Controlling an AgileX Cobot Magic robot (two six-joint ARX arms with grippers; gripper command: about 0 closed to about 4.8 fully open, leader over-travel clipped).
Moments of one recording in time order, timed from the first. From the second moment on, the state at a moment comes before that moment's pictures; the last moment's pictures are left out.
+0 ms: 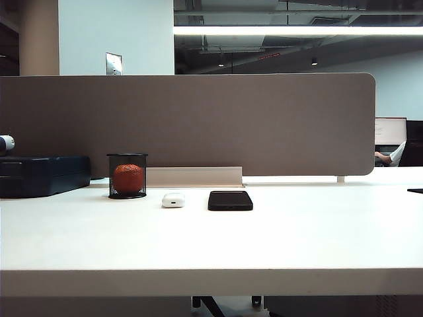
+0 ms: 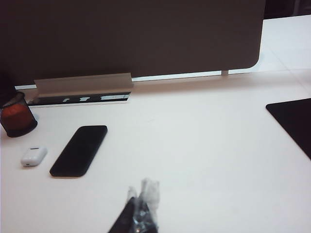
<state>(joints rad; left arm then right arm) -0.05 0.01 0.01 -0.03 0.02 0.03 -0.05 0.29 0.48 -0.26 -0.20 0.12</state>
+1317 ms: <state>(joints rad) -0.05 0.01 0.01 -0.03 0.02 0.03 -0.05 0.00 0.07 -0.03 -0.15 0.08</state>
